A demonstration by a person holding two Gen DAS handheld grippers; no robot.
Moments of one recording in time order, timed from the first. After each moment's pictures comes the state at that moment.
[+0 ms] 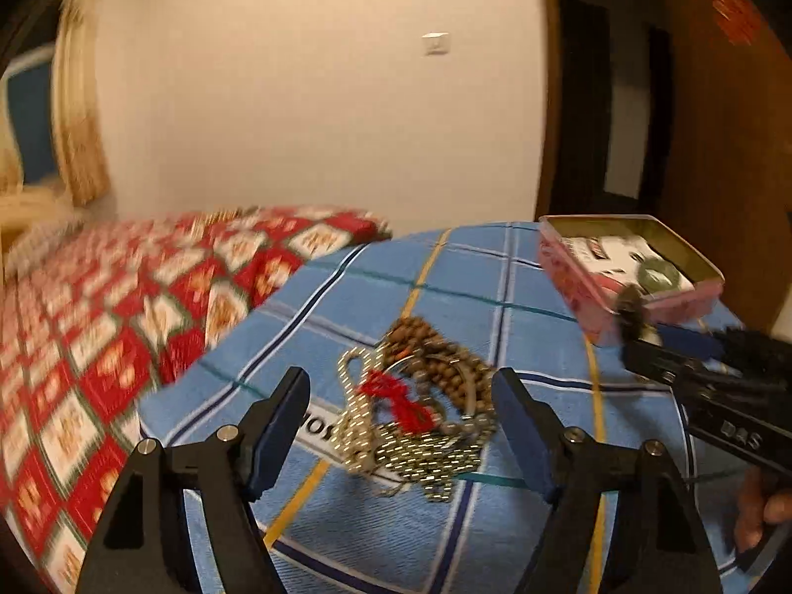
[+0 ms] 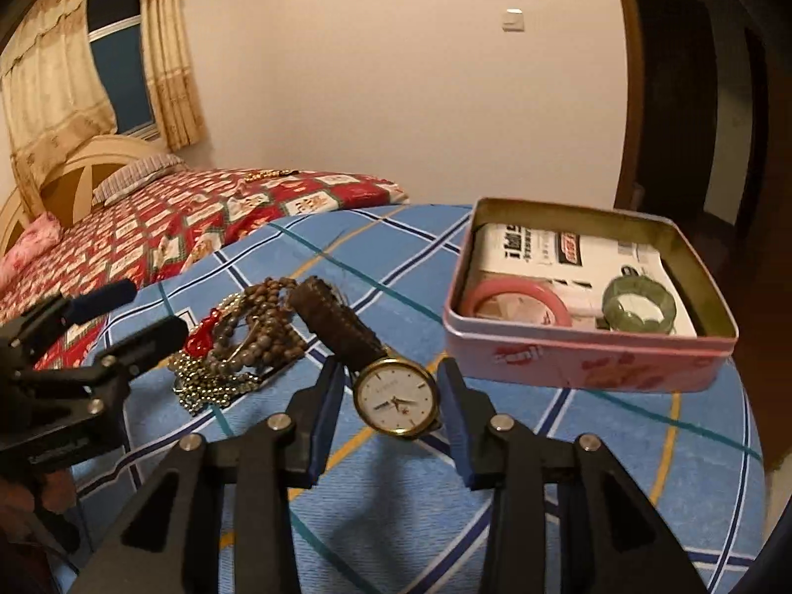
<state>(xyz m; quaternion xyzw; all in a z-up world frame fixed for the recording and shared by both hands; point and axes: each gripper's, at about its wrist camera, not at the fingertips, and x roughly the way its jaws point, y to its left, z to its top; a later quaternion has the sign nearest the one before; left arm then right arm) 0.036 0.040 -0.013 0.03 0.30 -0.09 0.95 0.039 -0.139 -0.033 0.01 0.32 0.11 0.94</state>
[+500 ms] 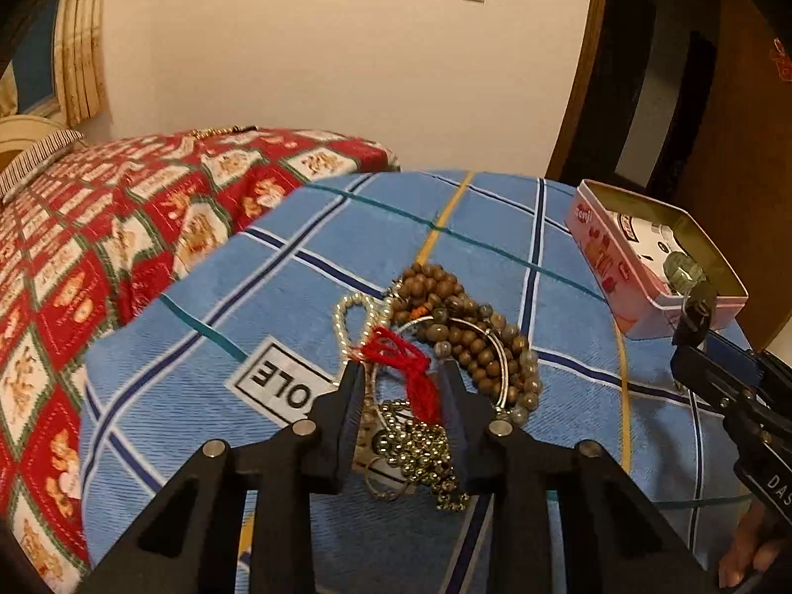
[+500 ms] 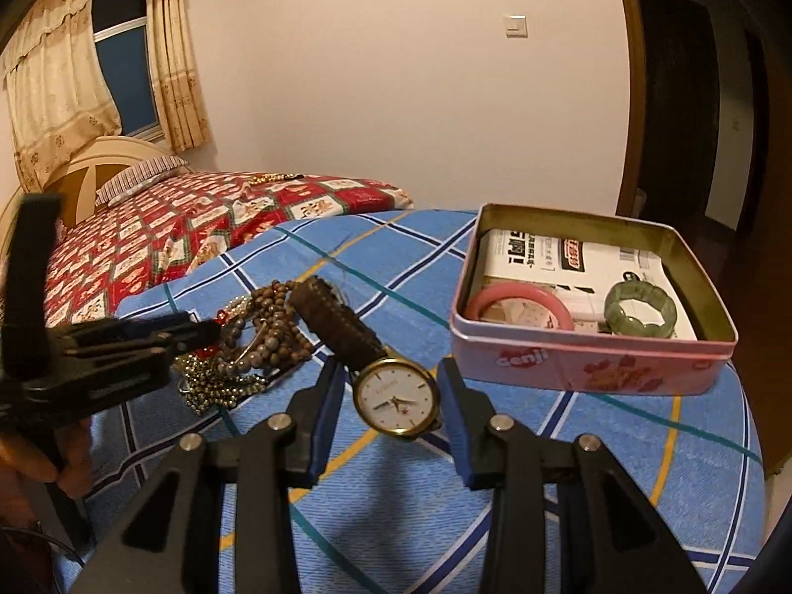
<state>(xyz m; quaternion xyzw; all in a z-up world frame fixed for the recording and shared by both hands) 0.073 0.042 -0.042 -0.01 0.39 -0.10 0.92 0.032 -0.135 -0.030 0.00 0.31 0.11 0.94</state>
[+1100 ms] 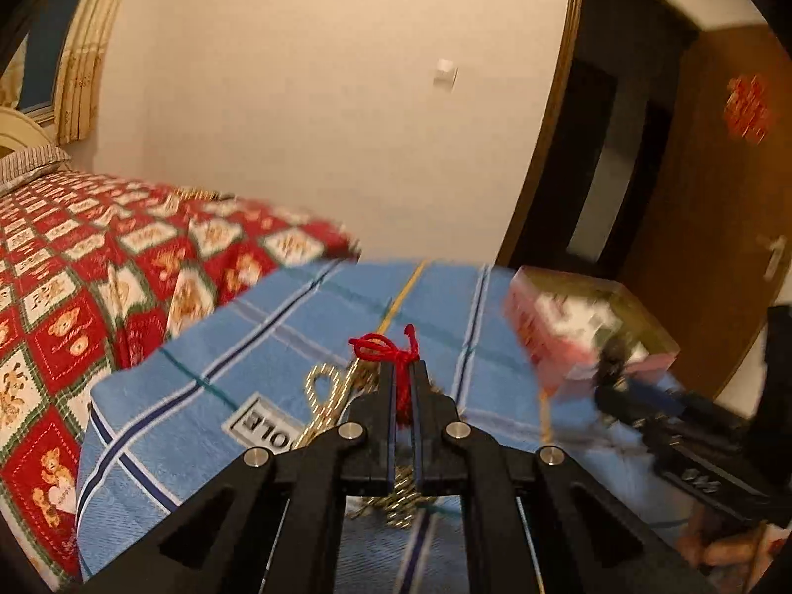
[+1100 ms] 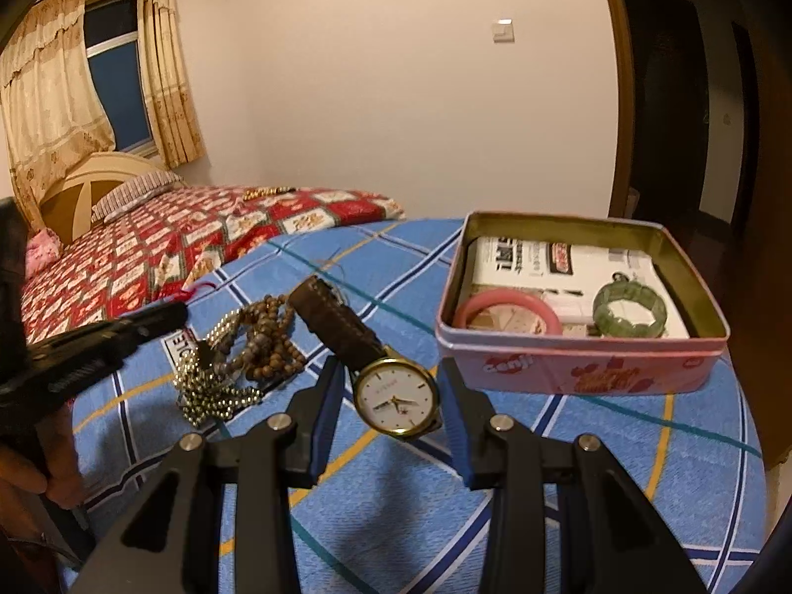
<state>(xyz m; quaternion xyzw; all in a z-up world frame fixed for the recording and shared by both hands) 0.032 0.060 -0.003 -0.08 0.25 -0.16 0.95 0.029 -0.143 -0.026 0.02 0.29 0.10 0.95</state>
